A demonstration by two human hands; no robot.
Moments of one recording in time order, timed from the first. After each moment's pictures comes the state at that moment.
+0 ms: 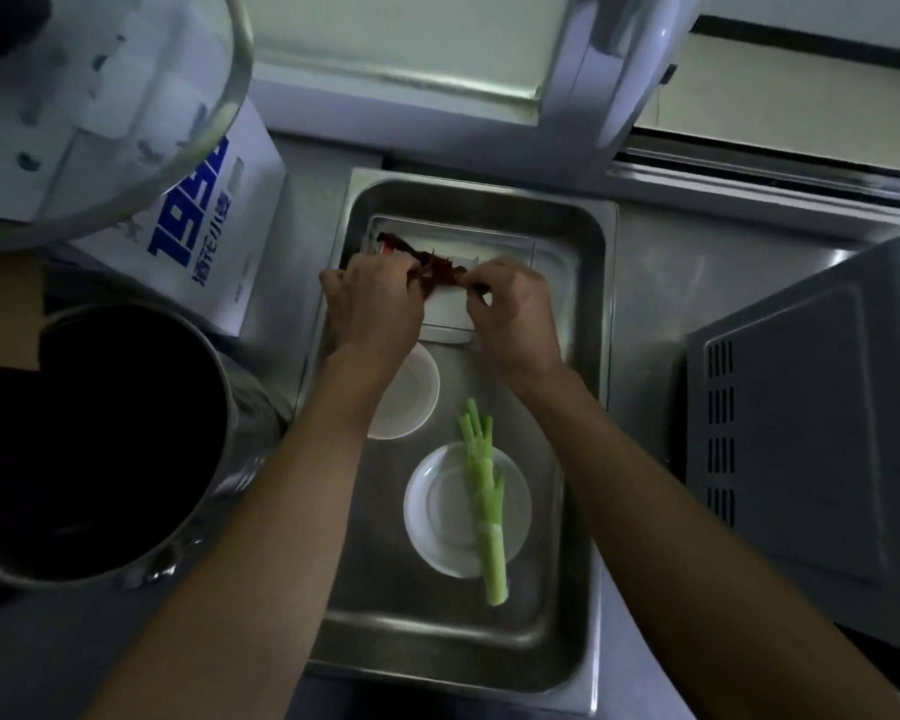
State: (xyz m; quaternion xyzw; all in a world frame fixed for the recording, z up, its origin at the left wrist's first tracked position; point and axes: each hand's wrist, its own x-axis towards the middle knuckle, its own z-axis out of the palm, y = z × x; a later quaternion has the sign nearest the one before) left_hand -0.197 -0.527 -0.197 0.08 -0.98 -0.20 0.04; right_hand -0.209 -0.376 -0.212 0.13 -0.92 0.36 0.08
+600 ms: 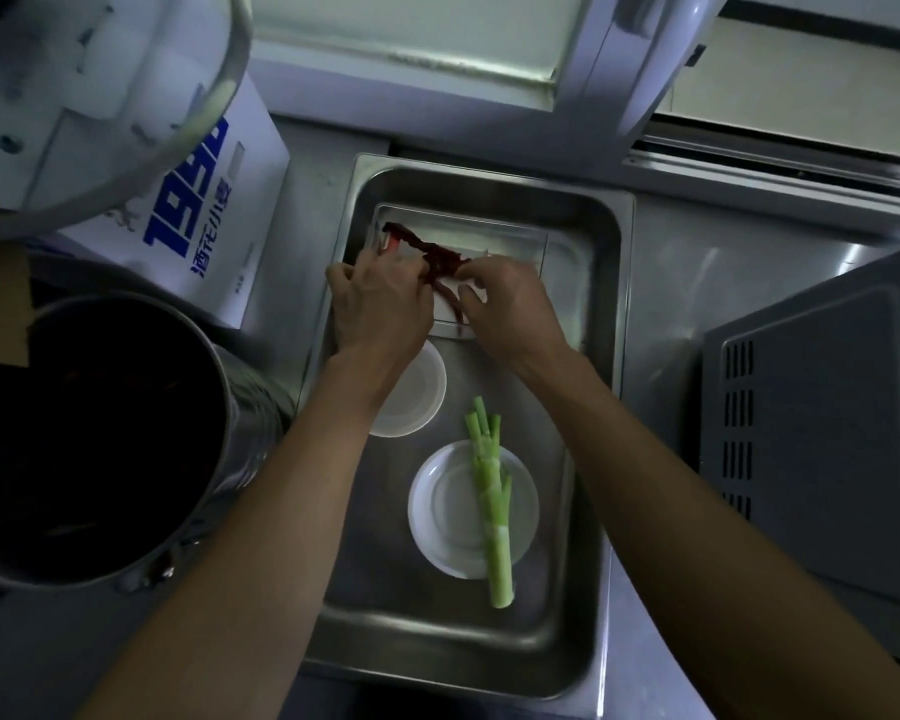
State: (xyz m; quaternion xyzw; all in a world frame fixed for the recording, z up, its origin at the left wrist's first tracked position) left_hand -0.196 -0.533 -0.217 0.04 -0.99 -0.16 0.04; right_hand -0.216 -0.383 -0.205 0.14 -0.93 0.34 -0.05
